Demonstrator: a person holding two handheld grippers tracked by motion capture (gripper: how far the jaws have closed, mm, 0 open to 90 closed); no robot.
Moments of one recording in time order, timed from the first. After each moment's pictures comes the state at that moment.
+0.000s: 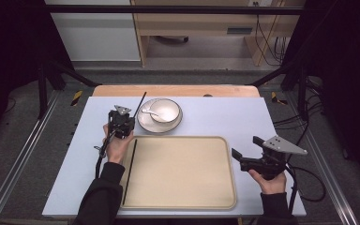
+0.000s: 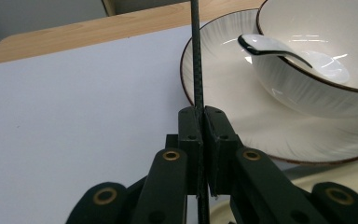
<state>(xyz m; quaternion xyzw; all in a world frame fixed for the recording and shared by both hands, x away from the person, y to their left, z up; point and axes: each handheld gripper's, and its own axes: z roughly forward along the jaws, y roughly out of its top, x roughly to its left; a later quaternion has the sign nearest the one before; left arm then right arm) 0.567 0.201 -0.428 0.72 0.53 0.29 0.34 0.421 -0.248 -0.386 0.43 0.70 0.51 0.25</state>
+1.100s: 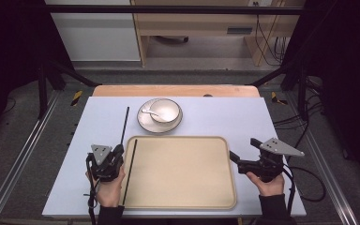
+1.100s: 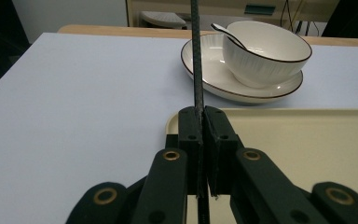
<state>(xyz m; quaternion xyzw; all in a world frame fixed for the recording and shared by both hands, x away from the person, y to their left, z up) 0.415 0.206 -0.425 0.61 0.57 0.33 0.43 0.417 -0.241 -0.389 0.43 0.71 0.50 0.25</state>
